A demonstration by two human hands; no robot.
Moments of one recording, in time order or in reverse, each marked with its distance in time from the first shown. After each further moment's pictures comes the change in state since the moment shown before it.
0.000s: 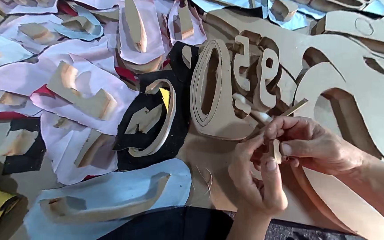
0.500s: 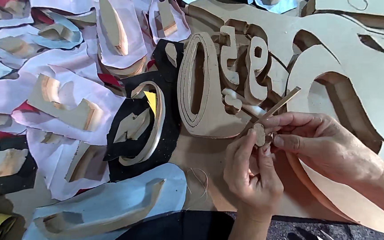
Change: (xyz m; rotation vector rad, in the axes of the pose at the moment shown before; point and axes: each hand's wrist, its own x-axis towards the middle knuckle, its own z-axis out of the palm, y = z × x) left_hand -0.003 -0.004 0.009 0.090 0.053 0.050; right_hand -0.015 0.001 0.022 -0.249 0.400 -0.112
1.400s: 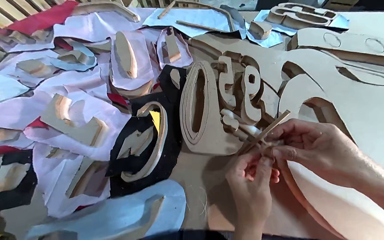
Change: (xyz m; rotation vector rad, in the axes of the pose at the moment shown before) left_hand 0.008 0.002 0.006 -0.422 -0.195 -0.587; right_hand 0.007 -0.019 -0.023 -0.508 0.063 -0.127
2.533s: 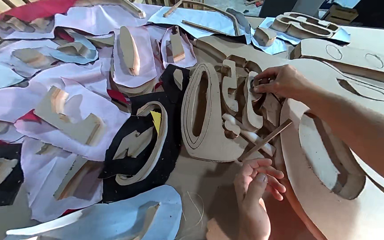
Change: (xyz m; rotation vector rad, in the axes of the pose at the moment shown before) left_hand -0.005 -0.016 -0.009 -0.373 -0.206 -0.135; right_hand 0.155 0.012 -0.053 -0.692 0.096 -0.277
